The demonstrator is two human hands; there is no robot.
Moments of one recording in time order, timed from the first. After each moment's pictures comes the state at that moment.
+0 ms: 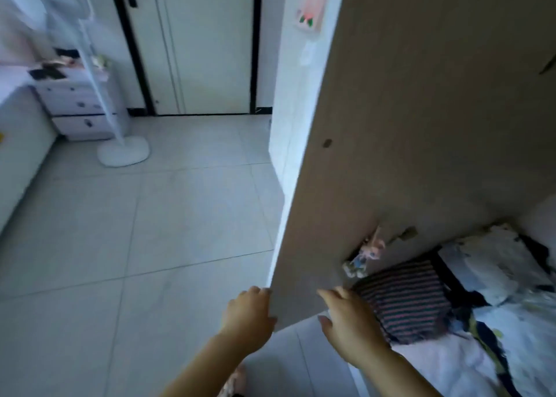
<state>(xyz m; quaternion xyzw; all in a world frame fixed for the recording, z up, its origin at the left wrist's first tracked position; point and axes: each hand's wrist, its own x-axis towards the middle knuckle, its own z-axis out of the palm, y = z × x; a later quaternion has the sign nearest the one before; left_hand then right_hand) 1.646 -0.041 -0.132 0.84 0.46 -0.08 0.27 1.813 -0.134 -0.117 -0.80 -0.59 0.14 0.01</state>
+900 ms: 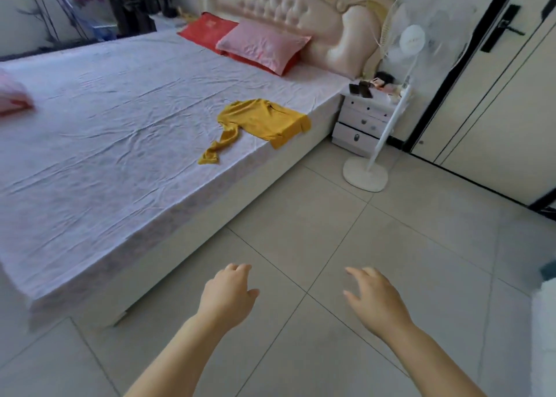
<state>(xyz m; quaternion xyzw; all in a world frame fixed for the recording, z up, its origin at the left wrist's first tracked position) 1.139 0.177 -0.125 0.50 0.83 0.06 0.25 1.370 0.291 -0.121 -0.52 -0.84 0.17 -0.04</state>
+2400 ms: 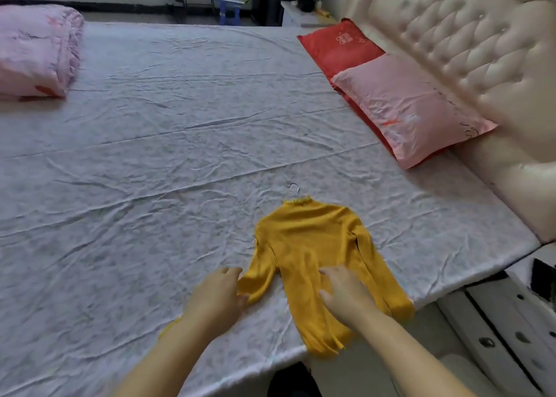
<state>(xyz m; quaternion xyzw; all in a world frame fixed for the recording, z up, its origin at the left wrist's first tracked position) 0.577 0.867 -0.186 0.24 0.92 0.14 0.28 0.690 1.081 -0.172 -0.25 -0.93 0.17 -0.21</state>
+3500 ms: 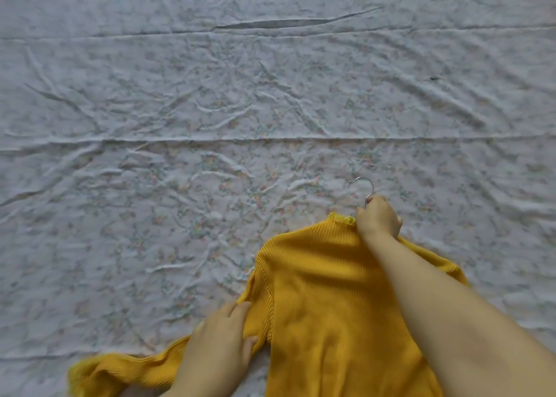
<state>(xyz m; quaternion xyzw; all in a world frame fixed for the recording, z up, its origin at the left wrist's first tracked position) 0.468 1.039 -0.393 0.05 0.92 0.11 0.36 0.331 1.317 -0.504 -0.34 -0.91 0.17 -0.16</state>
